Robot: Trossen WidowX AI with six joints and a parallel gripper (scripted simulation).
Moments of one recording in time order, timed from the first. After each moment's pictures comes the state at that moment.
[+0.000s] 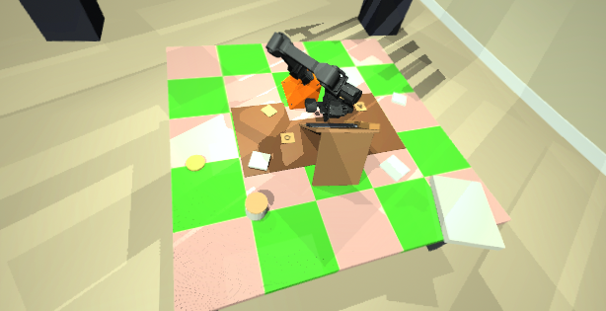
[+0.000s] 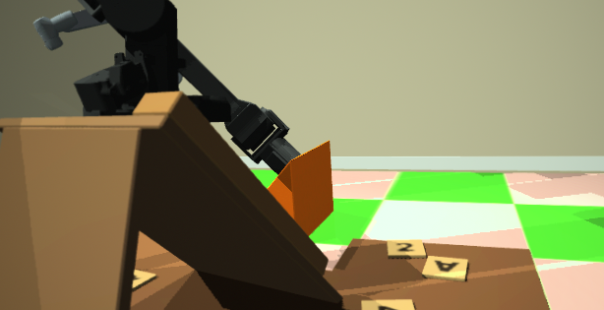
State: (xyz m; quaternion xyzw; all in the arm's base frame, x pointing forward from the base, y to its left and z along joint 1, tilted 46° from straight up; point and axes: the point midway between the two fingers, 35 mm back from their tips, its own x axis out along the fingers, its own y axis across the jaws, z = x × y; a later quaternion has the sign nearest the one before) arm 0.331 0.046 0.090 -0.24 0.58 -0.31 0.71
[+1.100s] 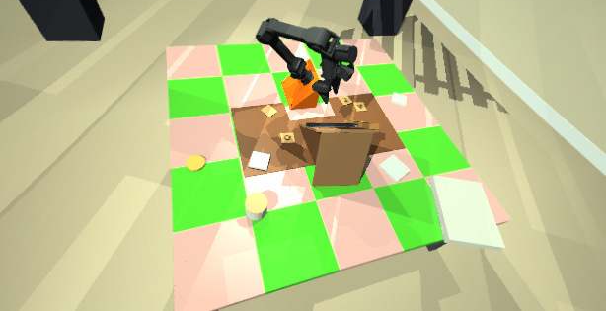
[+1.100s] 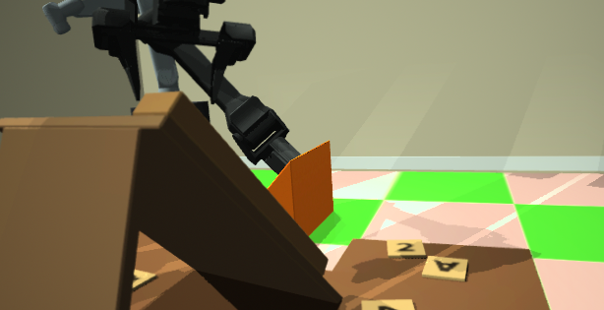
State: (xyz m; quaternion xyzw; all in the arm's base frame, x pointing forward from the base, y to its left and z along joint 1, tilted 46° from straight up) arm 0.289 0.120 0.144 -0.54 0.56 0.05 0.62
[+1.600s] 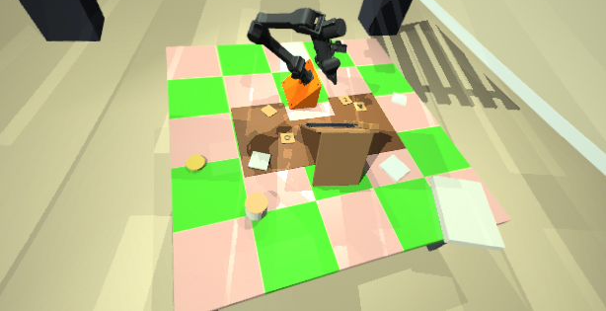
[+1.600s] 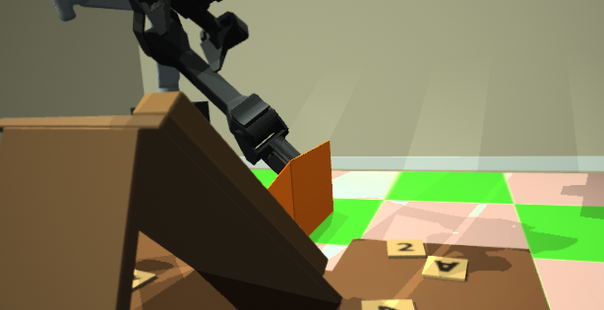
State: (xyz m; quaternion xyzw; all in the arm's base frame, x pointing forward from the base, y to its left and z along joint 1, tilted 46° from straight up) arm 0.249 0.156 0.178 -0.73 0.41 0.28 0.47
